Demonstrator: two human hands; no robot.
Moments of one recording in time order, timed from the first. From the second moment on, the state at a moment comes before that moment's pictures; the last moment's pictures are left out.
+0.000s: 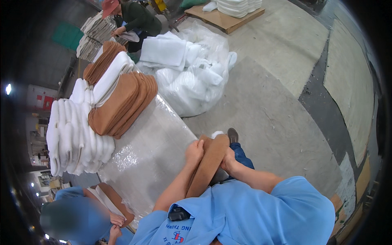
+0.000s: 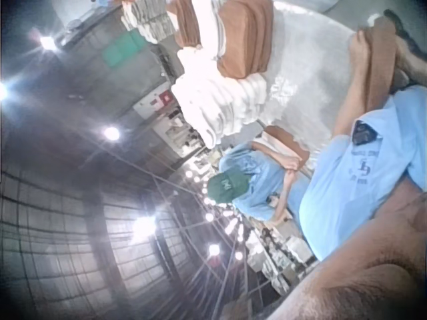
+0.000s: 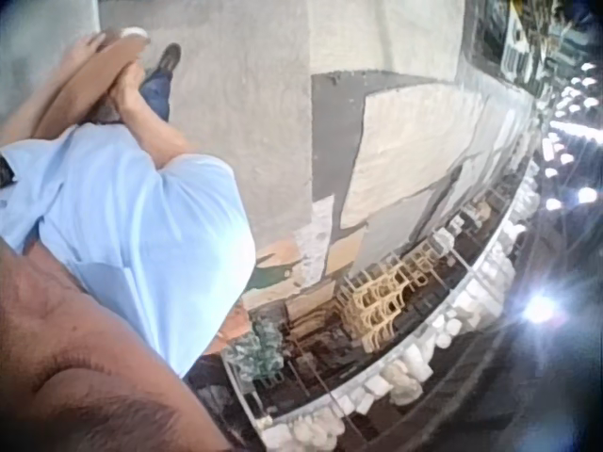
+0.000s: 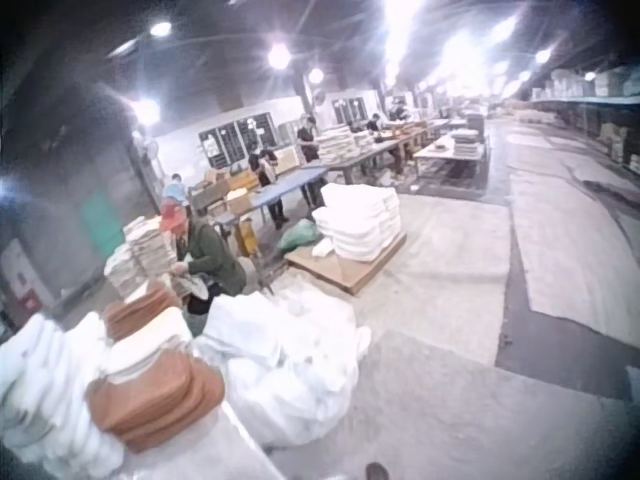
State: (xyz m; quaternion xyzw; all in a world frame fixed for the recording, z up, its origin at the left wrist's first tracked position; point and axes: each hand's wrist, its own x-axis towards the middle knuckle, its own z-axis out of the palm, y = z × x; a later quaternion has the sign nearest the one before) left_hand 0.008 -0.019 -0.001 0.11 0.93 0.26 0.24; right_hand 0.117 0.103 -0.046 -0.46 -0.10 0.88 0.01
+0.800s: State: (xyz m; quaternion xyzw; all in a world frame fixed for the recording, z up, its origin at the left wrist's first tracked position) left_hand -0.002 -0.007 -0.035 0.20 0.96 0.20 -0.03; right_hand 0.075 0.109 -0.098 -0.43 -0.13 0.89 0.03
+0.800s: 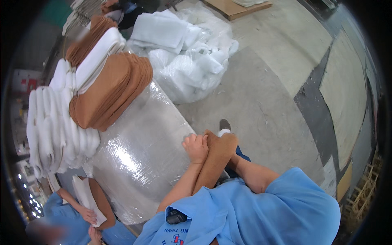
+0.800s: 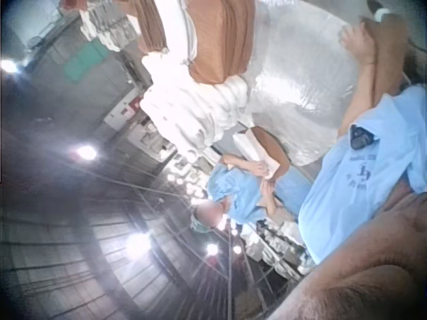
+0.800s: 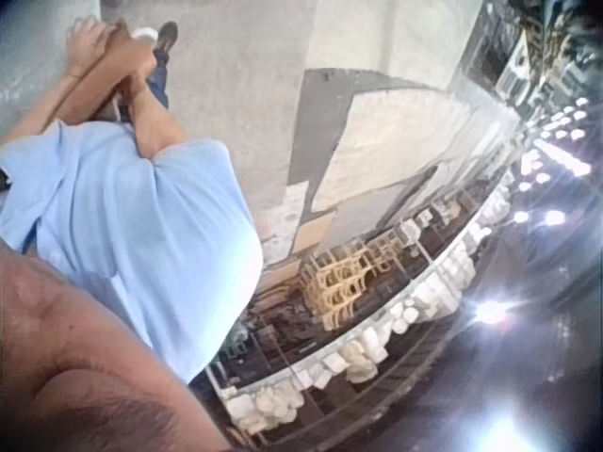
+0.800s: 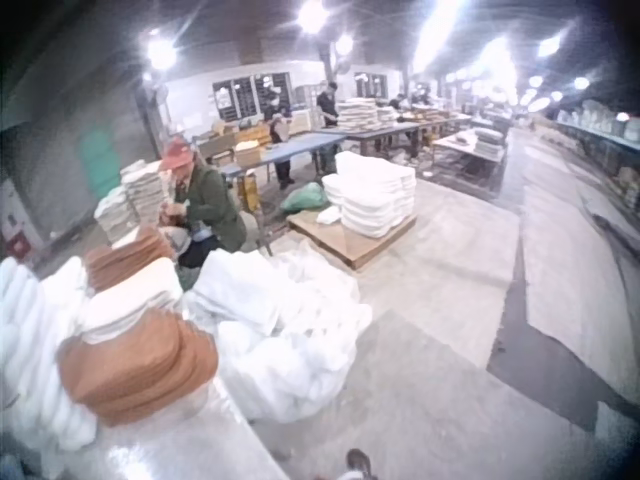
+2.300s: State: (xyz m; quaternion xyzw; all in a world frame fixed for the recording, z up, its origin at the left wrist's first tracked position) left_hand -0.036 0.101 -0.043 0.15 0.81 0.21 0.53; right_hand 0.125 0.151 -0.055 -0.24 -0.18 0.94 -0.16
